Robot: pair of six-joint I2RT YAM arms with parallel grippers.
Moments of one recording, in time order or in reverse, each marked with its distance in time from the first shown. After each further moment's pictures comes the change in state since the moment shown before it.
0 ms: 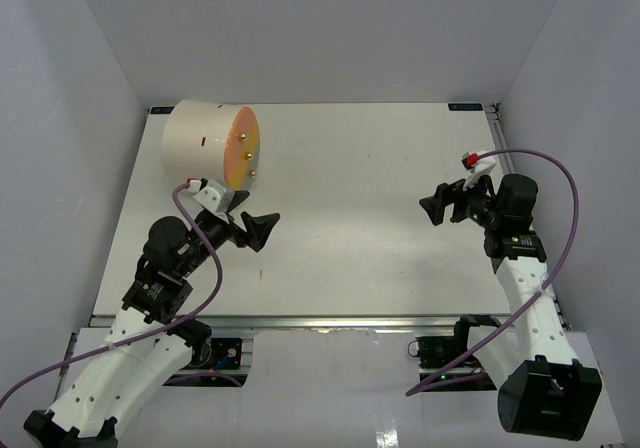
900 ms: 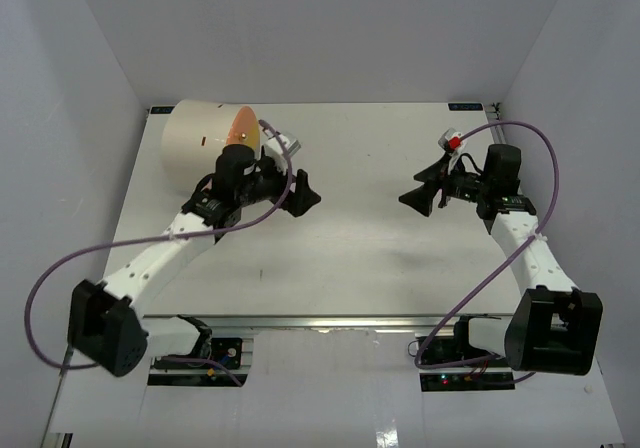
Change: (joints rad) left arm -0.028 0.736 0.375 -0.057 0.157 0.027; right arm 0.041 0.340 0.183 0.038 -0.447 -0.115
